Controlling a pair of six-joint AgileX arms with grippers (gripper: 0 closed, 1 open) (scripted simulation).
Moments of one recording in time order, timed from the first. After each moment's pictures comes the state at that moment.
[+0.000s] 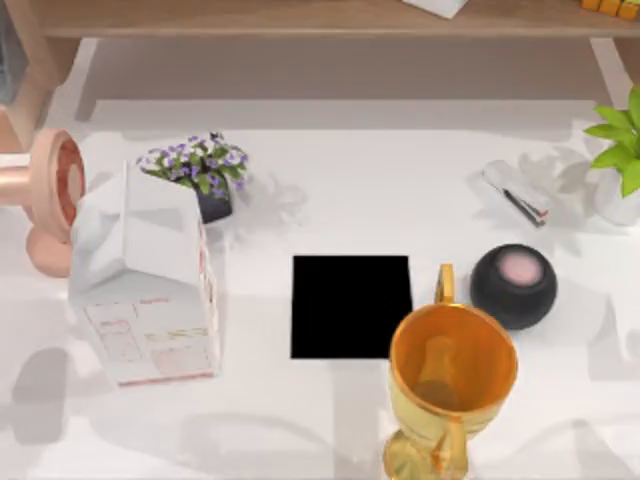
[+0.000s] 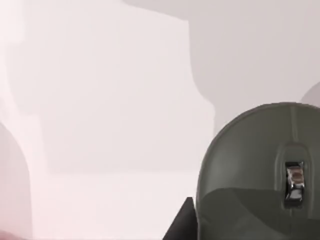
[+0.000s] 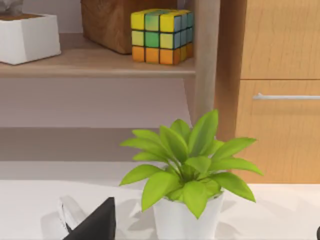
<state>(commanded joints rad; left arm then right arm) 0.18 1.57 1.12 -1.09 0.00 0.11 0.00 0.00 0.00 0.00 0.00 0.00</state>
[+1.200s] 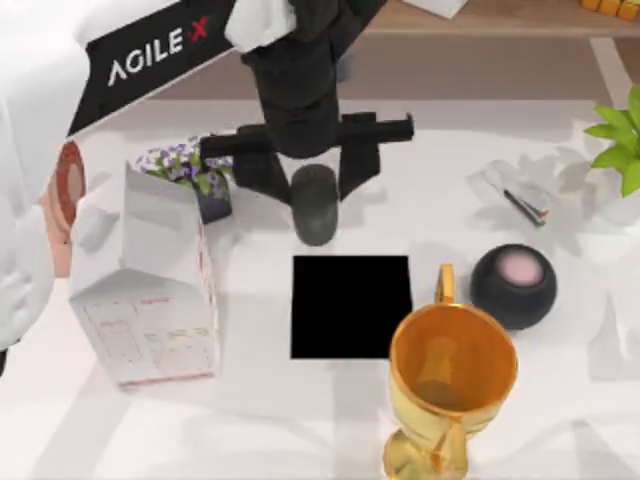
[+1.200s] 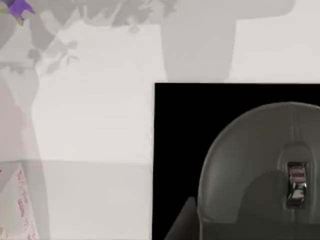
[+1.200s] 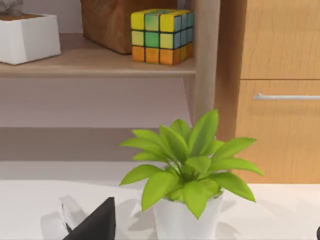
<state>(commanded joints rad) -0.62 2.20 1.99 -1.22 0.02 -0.62 0.00 0.00 0.00 0.00 0.00 0.00</state>
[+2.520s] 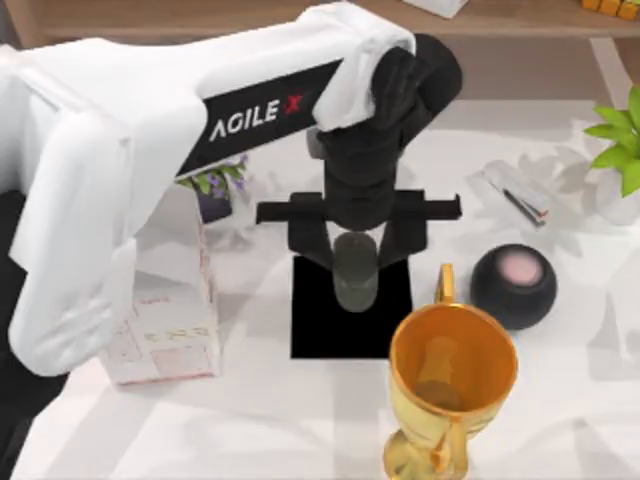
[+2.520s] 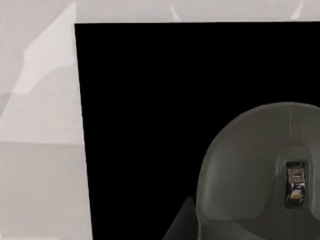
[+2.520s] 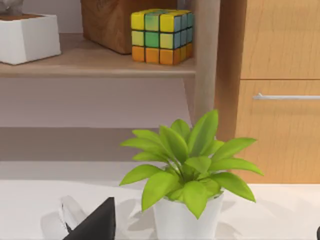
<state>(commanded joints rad) -0.74 2.30 1.93 -1.15 -0.01 -0.70 0.00 0.00 0.00 0.00 0.00 0.00</state>
